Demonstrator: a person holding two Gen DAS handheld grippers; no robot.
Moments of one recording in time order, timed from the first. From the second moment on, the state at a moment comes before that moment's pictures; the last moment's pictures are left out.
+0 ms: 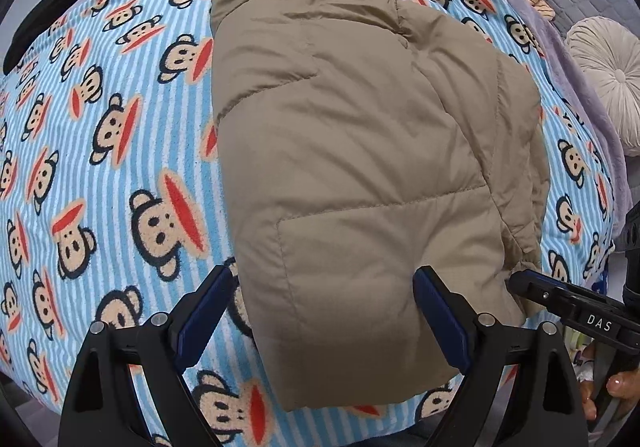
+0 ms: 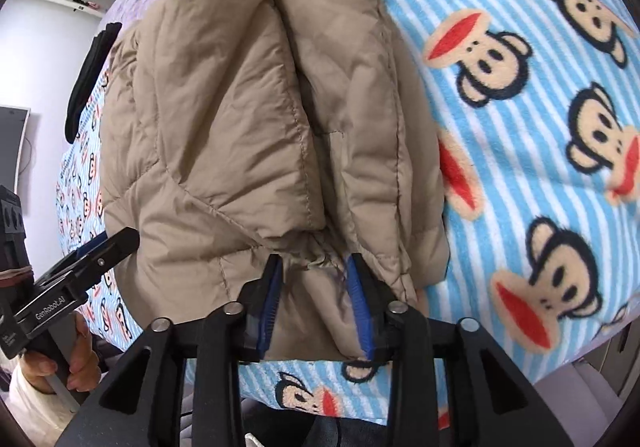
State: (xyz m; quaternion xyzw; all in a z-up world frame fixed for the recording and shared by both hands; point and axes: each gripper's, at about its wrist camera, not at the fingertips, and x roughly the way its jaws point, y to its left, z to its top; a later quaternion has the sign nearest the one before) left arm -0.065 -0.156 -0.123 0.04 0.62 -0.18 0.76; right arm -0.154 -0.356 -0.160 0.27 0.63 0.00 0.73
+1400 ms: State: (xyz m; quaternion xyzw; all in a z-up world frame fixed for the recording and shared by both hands) left arm -0.027 -0.155 -0.118 0.03 0.62 -0.15 0.77; right arm -0.122 -0.396 -0.115 0.24 0.60 0.00 0.76
